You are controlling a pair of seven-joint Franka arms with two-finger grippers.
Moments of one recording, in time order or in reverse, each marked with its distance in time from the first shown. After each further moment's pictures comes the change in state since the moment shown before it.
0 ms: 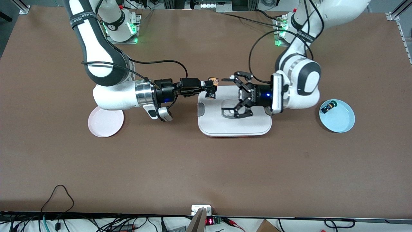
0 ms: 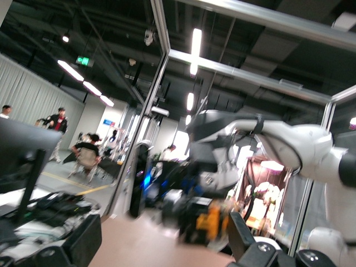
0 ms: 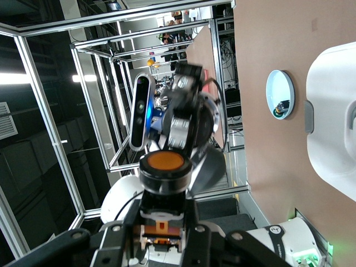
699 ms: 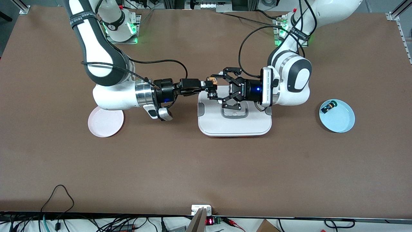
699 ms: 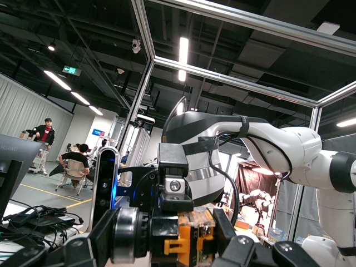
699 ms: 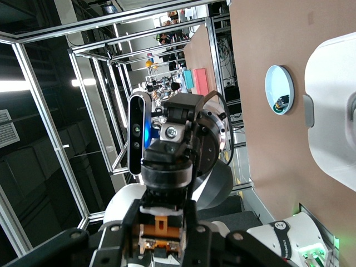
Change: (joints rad) left arm -0.105 0.002 -0.021 -0.001 -0.126 0.000 0.064; right arm 0.001 -0.001 0.001 0.001 0.006 -0.001 0.050
